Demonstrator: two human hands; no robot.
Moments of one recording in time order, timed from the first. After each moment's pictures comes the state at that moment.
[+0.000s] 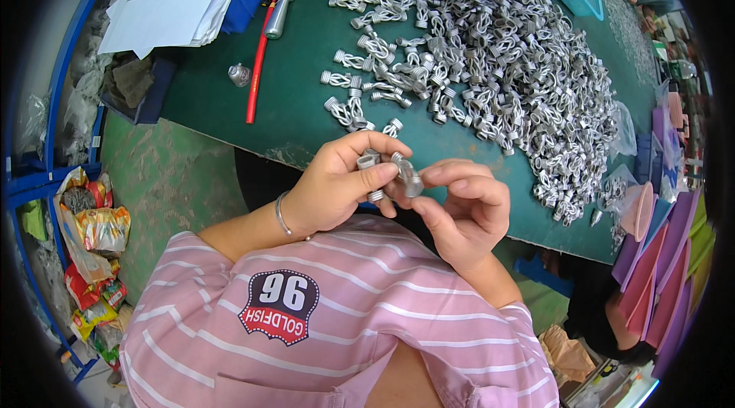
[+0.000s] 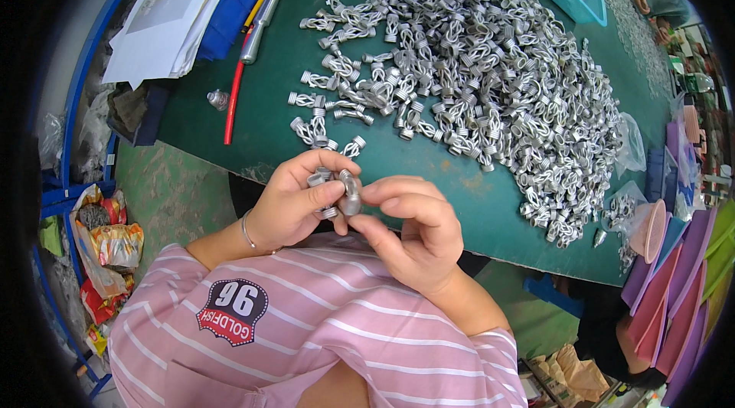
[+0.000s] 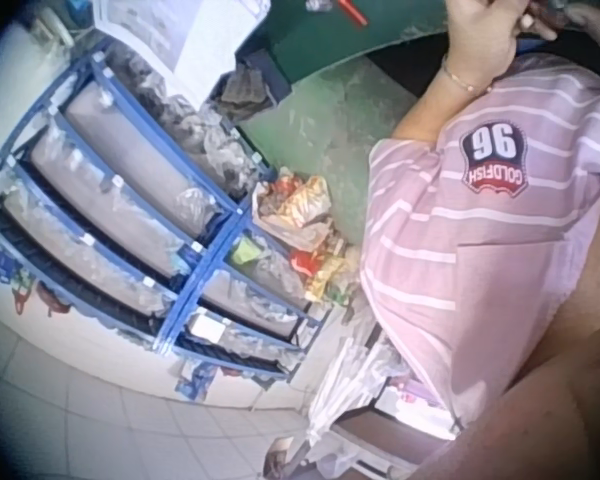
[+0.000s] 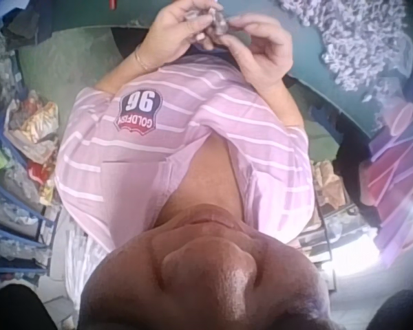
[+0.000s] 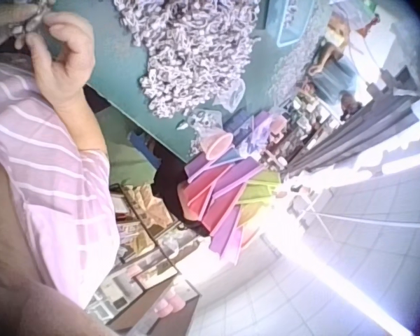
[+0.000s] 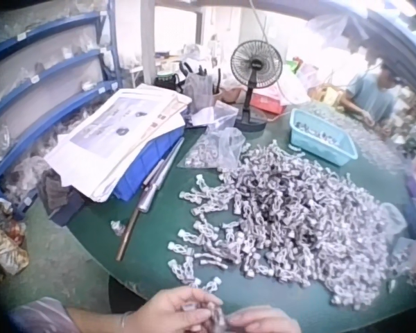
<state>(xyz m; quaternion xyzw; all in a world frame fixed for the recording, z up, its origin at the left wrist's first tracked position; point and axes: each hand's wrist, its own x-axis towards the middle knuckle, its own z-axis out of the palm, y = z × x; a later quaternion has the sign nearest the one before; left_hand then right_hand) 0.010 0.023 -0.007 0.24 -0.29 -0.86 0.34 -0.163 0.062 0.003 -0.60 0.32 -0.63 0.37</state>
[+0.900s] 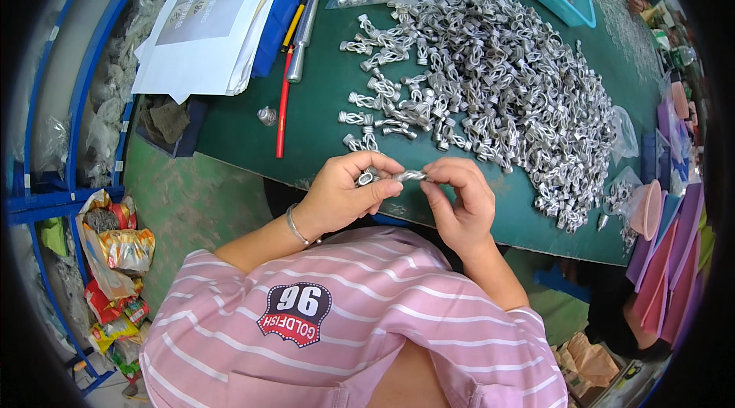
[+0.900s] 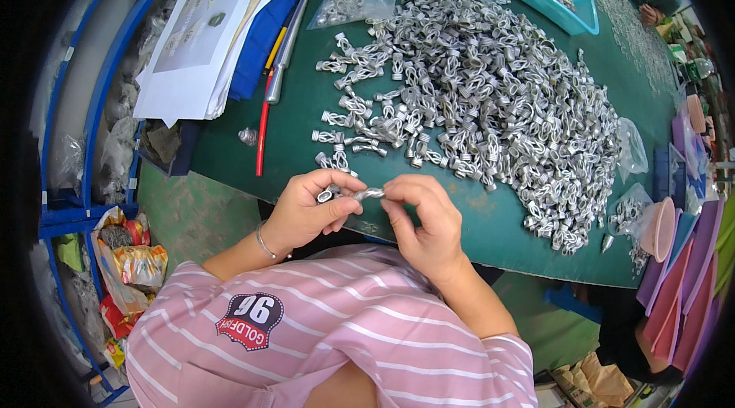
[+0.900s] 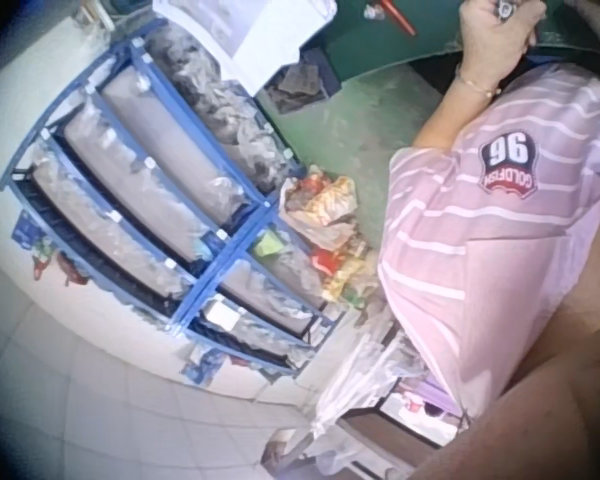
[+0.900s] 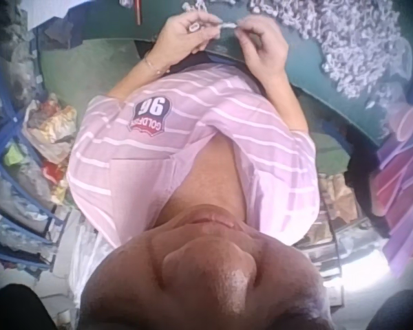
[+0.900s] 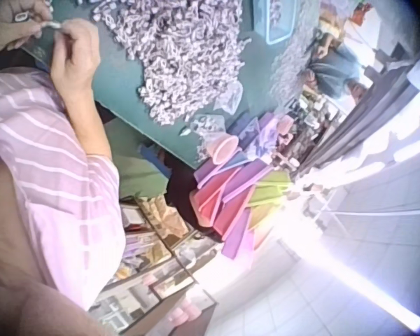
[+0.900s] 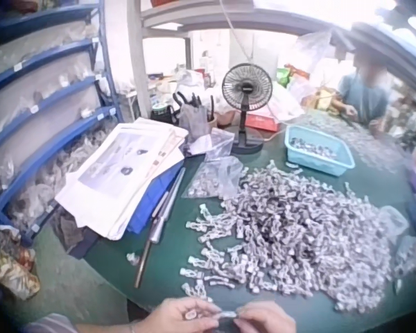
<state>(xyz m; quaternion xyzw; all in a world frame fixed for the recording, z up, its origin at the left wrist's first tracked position) 0.020 0.003 0.018 0.39 -0.47 -0.74 0.27 -0.170 0.040 0.010 -0.65 0.47 -0.52 0.27</state>
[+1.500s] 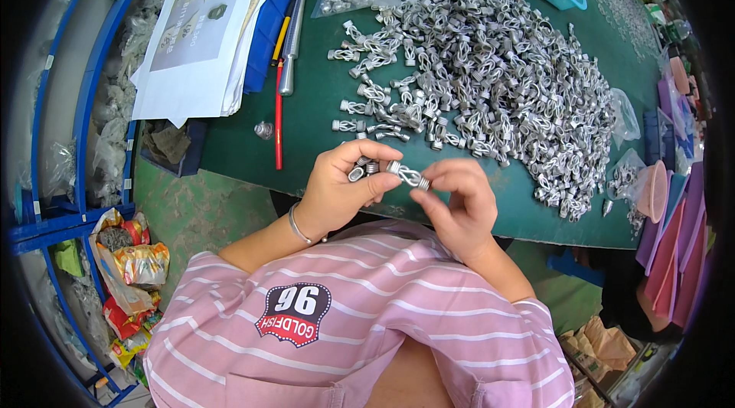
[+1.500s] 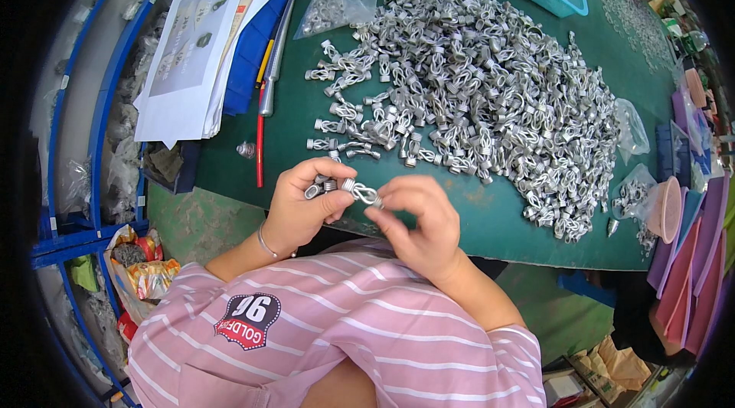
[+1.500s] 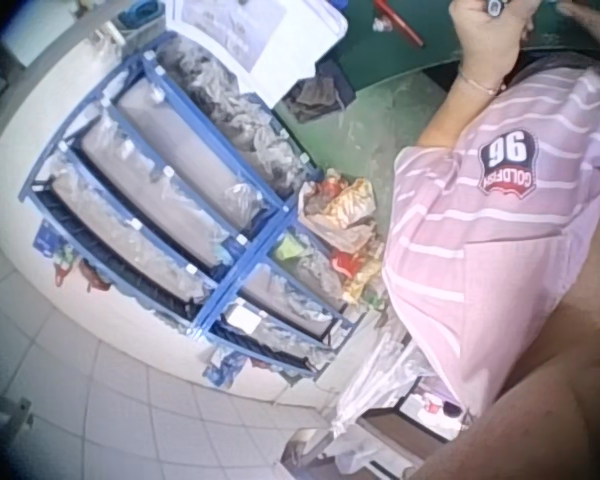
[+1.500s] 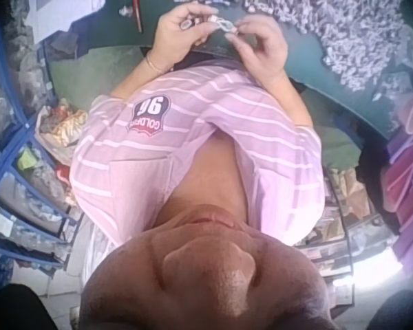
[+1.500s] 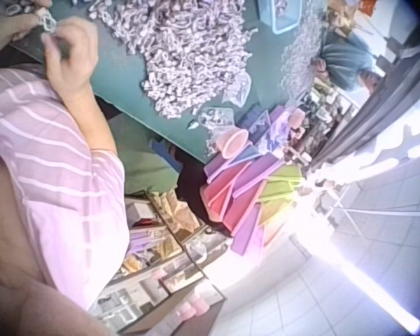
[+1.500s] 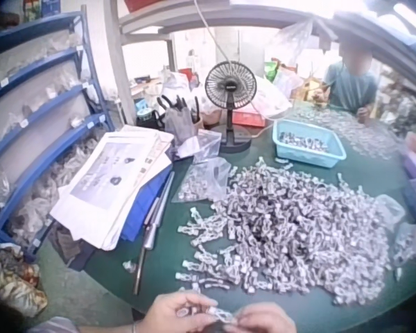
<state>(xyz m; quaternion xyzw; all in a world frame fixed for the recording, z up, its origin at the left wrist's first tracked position) 0.015 -0.010 0.032 0.38 -0.50 -0.71 0.32 -0.165 0.040 0.023 -0.60 0.42 -0.61 0.31</state>
